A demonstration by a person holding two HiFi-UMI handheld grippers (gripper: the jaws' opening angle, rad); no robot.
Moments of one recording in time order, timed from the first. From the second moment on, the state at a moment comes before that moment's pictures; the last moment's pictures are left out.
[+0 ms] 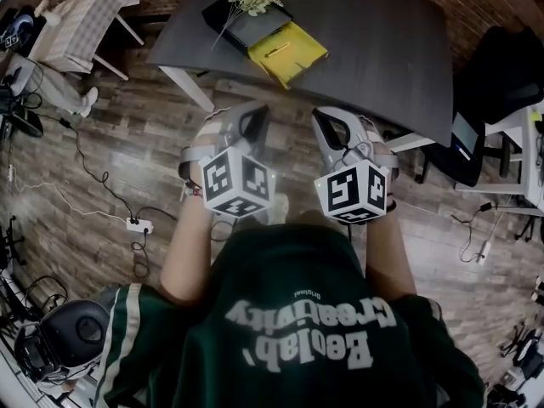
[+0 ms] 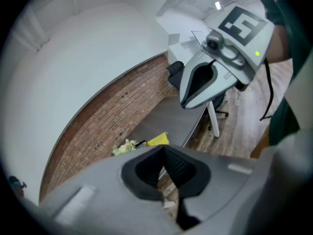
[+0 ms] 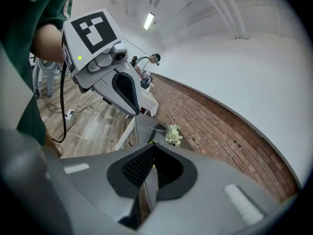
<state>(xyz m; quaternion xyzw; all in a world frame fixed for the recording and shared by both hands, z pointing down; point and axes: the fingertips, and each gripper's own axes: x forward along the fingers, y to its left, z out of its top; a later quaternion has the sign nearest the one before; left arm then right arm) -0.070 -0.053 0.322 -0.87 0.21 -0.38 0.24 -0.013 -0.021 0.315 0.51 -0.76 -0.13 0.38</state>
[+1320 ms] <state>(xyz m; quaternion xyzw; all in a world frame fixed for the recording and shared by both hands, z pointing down) -0.064 0.189 0.313 -0.86 0.25 -0.38 0.24 -0.007 0.217 0.312 0.50 -0.78 -0.15 0.34</state>
